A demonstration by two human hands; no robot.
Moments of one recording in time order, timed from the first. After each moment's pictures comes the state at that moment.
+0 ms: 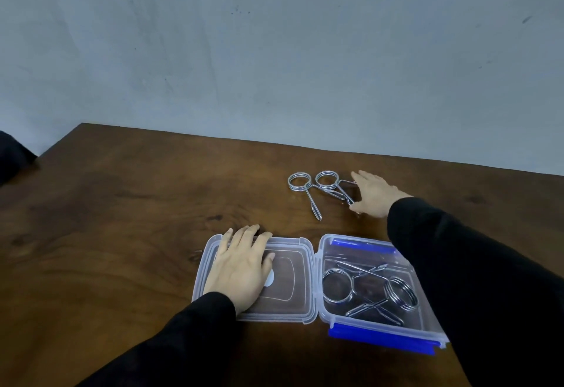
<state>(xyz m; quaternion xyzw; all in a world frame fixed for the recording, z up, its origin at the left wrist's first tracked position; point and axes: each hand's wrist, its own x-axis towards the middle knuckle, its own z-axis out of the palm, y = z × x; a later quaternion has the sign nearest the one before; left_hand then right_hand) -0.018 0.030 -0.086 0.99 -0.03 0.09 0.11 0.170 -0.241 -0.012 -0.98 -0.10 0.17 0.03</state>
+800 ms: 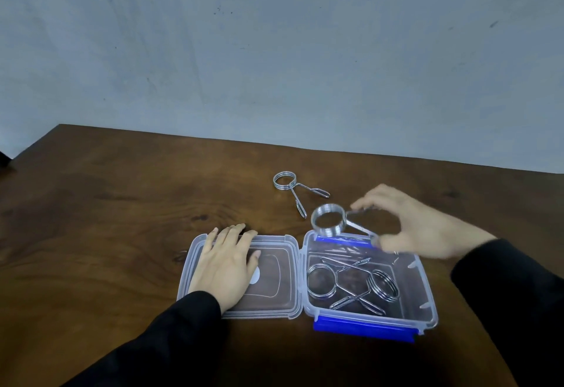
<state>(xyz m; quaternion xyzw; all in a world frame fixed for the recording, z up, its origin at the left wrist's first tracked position) -0.018 0.029 -0.085 0.99 -0.02 0.09 0.10 0.056 -0.303 0.064 -0.92 -0.27 0.17 0.22</state>
